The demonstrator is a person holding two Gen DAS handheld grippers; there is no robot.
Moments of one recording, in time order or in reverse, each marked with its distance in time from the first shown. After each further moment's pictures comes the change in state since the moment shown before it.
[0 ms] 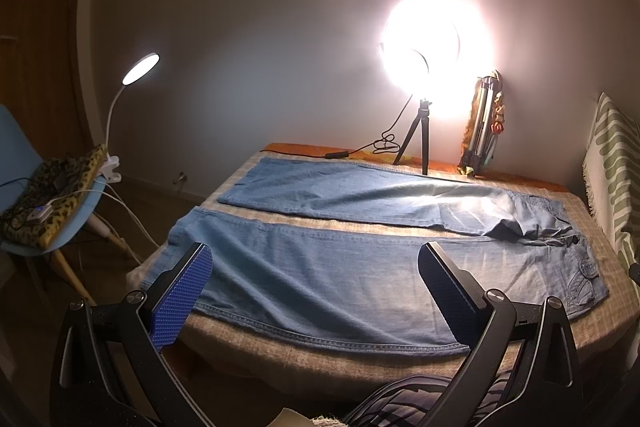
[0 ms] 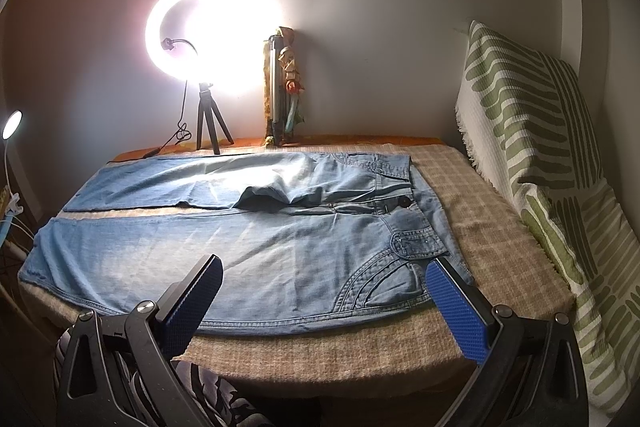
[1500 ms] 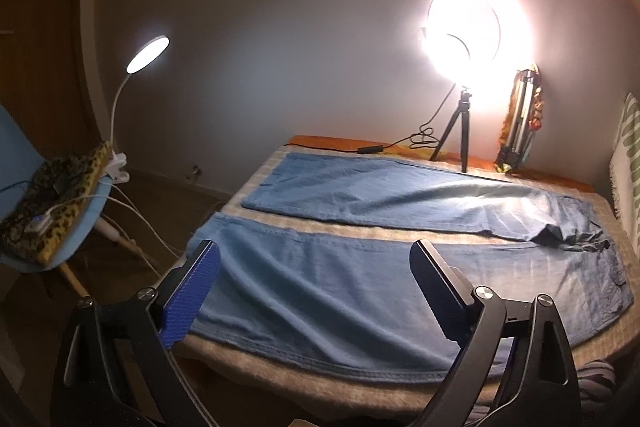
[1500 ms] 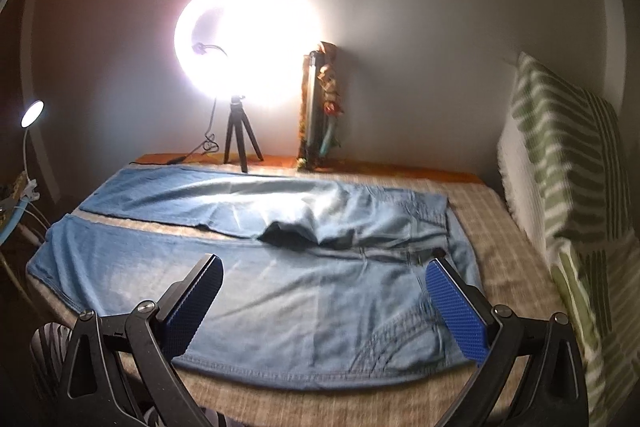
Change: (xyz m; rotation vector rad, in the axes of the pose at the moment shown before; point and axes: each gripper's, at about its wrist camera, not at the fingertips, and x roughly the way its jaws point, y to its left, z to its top) left arm 0.069 0.055 0.022 0.004 0.048 0.050; right arm 0.040 0.015 0.063 -0.128 -0.042 0.129
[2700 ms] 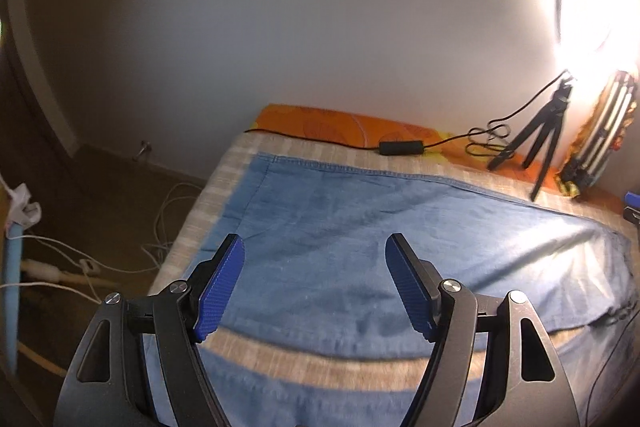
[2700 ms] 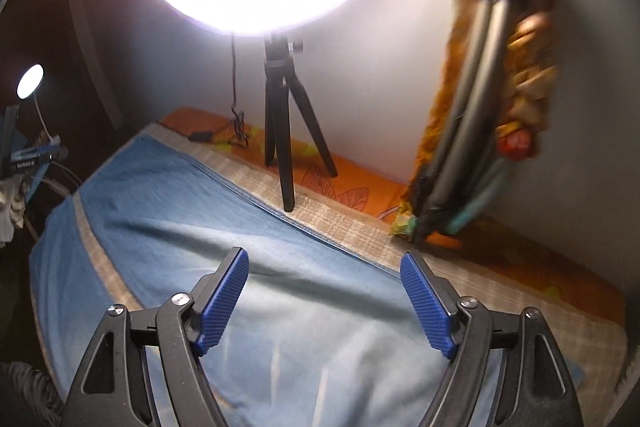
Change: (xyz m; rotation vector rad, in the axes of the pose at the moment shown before) left arm 0.299 -0.001 0.115 0.007 0.312 -0.055; right arm 0.378 0.064 0.152 -0.255 0.308 0.393
